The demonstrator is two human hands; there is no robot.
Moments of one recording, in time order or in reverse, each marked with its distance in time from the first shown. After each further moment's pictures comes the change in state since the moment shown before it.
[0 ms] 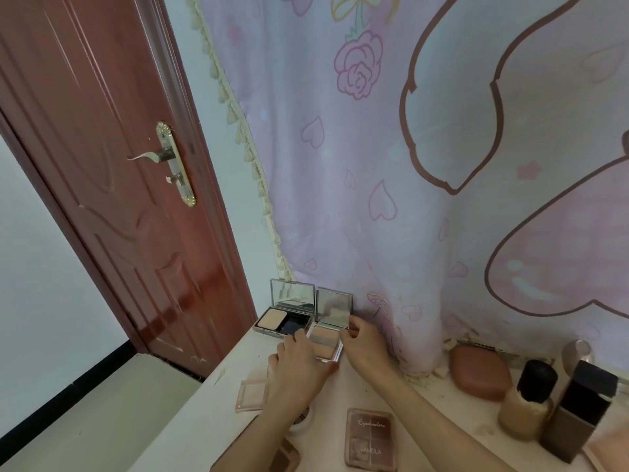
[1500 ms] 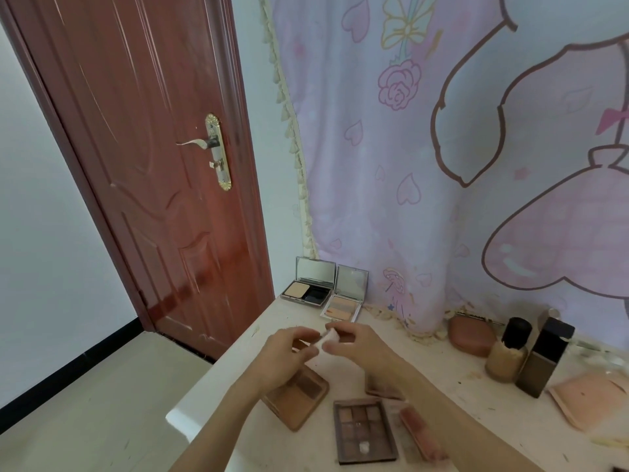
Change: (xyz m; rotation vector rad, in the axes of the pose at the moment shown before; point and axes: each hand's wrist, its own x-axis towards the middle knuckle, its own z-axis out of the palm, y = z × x) left_hand -0.072 -0.072 -0.071 -0.419 -0.175 0.286; right_hand -0.099 -0.043 0.001 -0.028 -0.418 -0.029
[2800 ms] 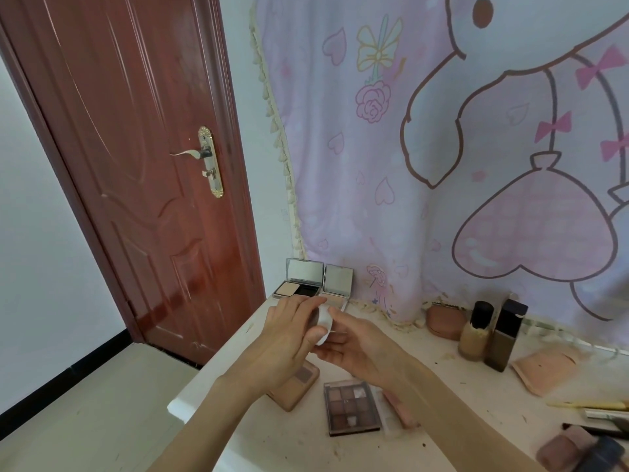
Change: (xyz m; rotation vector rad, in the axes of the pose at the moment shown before) left_hand -0.047 0.048 -0.018 0.333 0.102 0.447; right_hand -0.073 -0.054 -0.002 0.961 -0.158 0.169
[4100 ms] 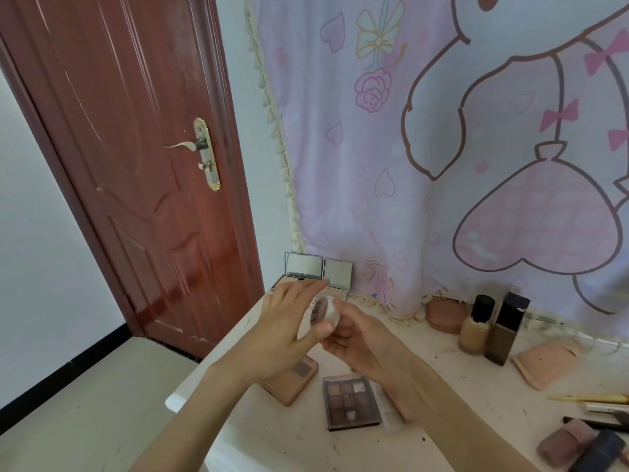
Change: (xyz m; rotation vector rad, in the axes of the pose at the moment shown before) left_hand 0.005 0.013 -0.018 -0.050 -0.065 -0.016; right_hand -0.002 0.001 -0.003 0.078 0.061 -0.050
